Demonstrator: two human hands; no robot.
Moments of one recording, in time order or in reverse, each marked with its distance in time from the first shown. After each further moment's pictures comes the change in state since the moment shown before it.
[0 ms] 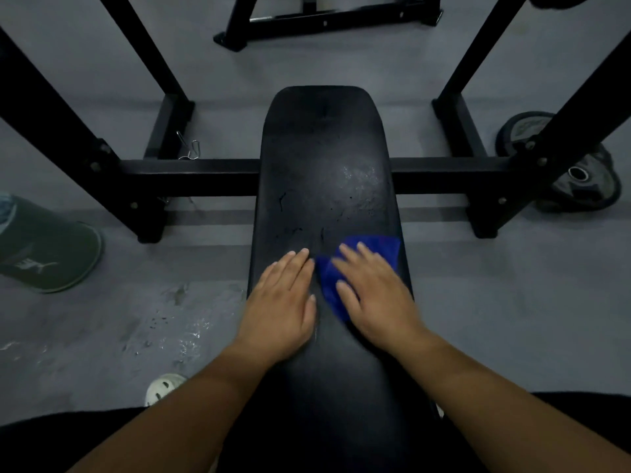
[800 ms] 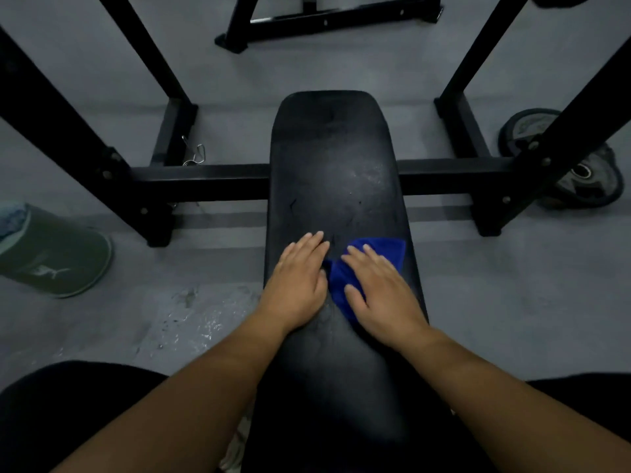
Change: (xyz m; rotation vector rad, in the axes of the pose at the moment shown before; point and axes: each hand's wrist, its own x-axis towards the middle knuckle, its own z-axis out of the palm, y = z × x) left_hand 0.043 -0.011 -0.012 -0.257 -0.061 -0.018; right_hand 0.011 -0.009 -0.003 0.075 -0.043 0.071
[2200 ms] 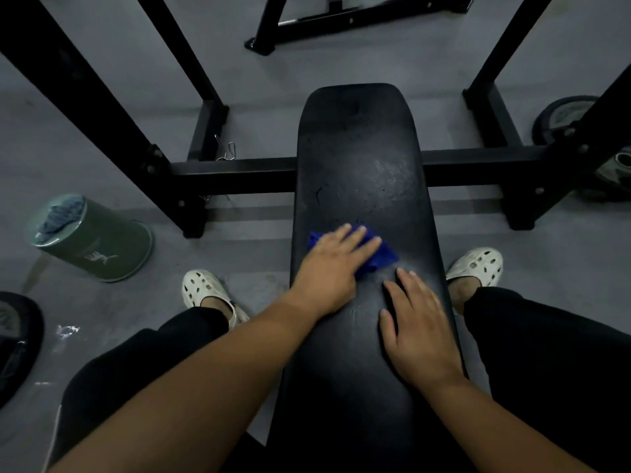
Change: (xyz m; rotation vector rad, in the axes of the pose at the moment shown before) left_hand -0.011 0.025 -0.012 0.323 -0.151 0.160; right_hand -0.078 -0.009 0.032 -0.121 0.171 0.122
